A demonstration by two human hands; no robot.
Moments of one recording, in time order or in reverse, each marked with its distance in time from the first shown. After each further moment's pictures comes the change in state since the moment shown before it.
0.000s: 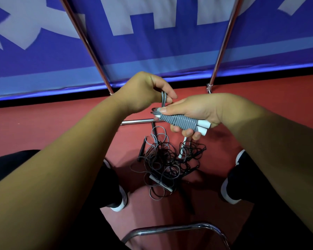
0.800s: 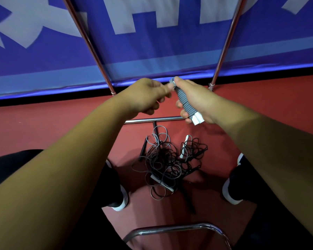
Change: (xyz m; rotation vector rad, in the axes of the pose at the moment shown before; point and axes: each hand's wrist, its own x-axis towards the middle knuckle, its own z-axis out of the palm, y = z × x) left_hand 0.005 -0.010 0.010 -0.314 0.008 -0.355; right_hand 0.028 0.002 -0.008 0.292 0.486 -0.278
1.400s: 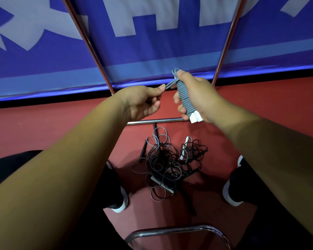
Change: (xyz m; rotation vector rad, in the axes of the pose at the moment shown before) left_hand 0.014 -0.010 -0.003 -0.594 0.007 -0.309; right_hand -0.014 -0.016 0.006 0.122 0.104 -0.173
